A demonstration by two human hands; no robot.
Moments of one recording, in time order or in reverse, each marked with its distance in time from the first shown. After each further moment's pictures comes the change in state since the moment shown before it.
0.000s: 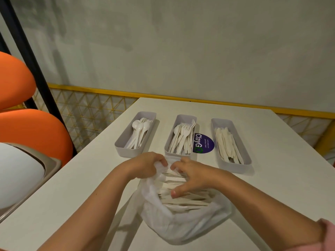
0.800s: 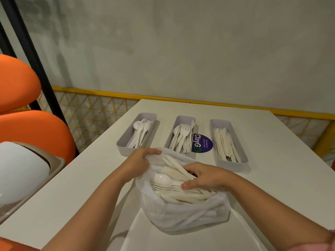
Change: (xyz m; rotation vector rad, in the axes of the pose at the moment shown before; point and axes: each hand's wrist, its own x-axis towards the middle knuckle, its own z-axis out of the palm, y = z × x) left_hand 0.001 -0.029 0.013 -0.477 0.334 0.041; right_hand -0.019 0.021 0.004 0.487 -0.022 -0.027
